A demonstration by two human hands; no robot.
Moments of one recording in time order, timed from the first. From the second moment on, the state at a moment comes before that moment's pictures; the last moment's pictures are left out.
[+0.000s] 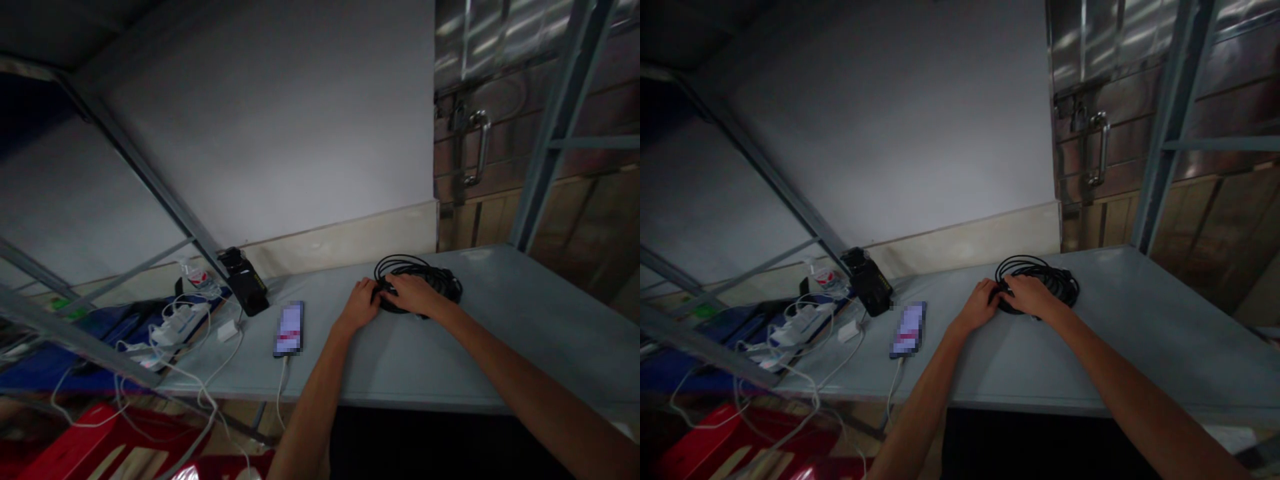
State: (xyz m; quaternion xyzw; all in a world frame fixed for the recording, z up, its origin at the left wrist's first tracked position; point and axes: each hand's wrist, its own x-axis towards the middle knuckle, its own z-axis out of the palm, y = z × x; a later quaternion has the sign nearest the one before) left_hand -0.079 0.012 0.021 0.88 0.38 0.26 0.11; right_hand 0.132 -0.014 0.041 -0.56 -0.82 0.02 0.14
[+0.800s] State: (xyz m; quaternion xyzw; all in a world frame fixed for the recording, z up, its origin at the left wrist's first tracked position) left_hand -0.080 0.015 0.019 0.88 0.37 0.26 0.12; right_hand 0.132 -0.013 0.041 -0.56 -0.82 0.02 0.13
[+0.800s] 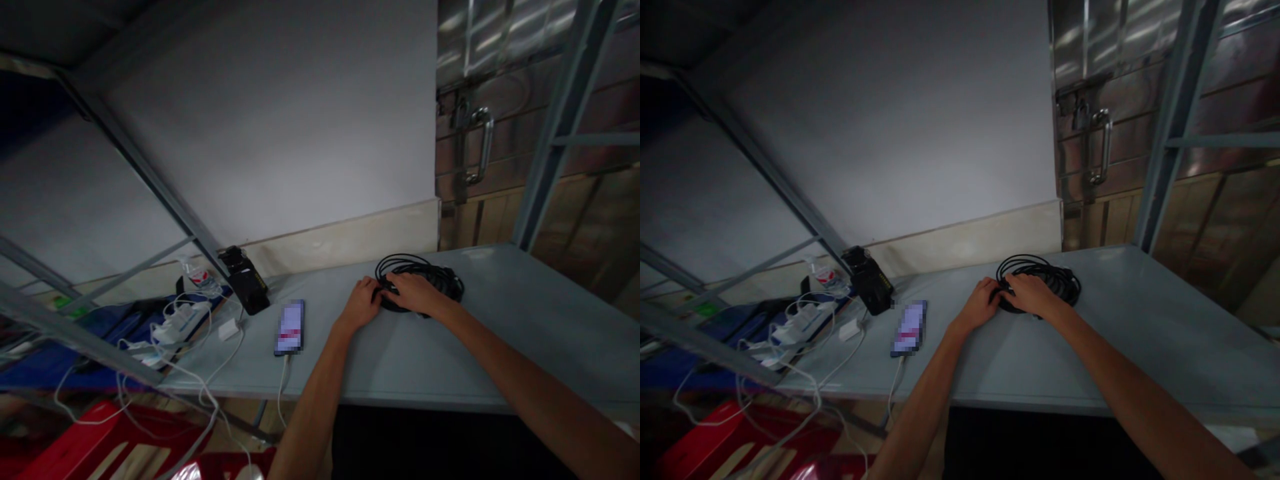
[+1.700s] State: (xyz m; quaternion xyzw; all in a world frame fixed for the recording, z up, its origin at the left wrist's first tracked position) left_hand -0.081 0.008 0.028 0.91 0.36 0.21 0.09; right_hand 0.133 -0.012 0.040 -0.56 -0.82 0.01 0.14
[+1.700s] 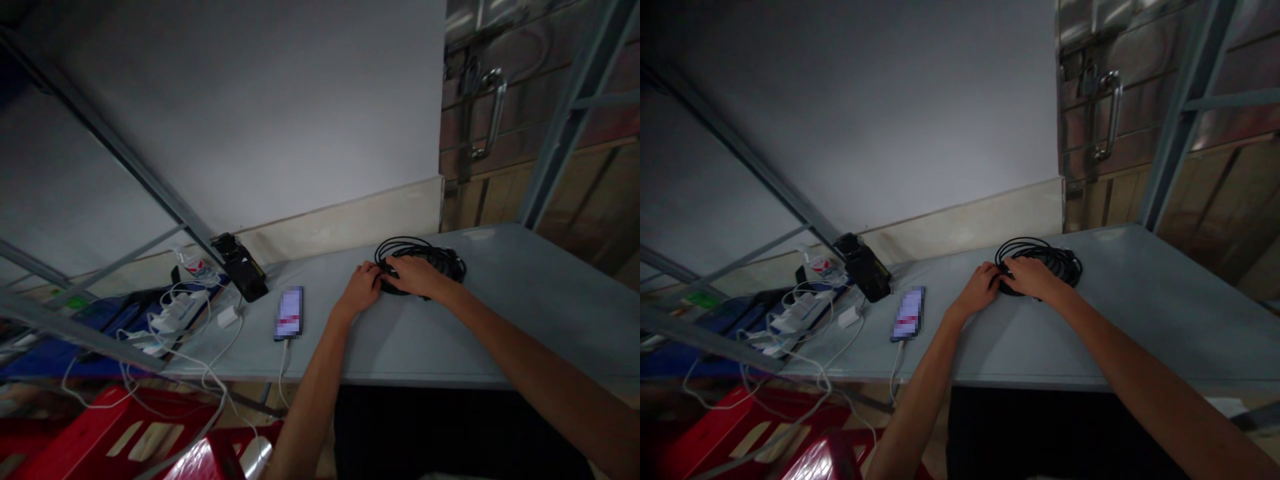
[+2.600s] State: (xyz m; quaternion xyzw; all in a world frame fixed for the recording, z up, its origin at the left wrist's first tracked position) left_hand -0.079 0.010 0.022 0.89 0.38 0.24 0.09; right_hand 0.126 -0.017 0.055 -0.62 -0.76 -0.01 0.18
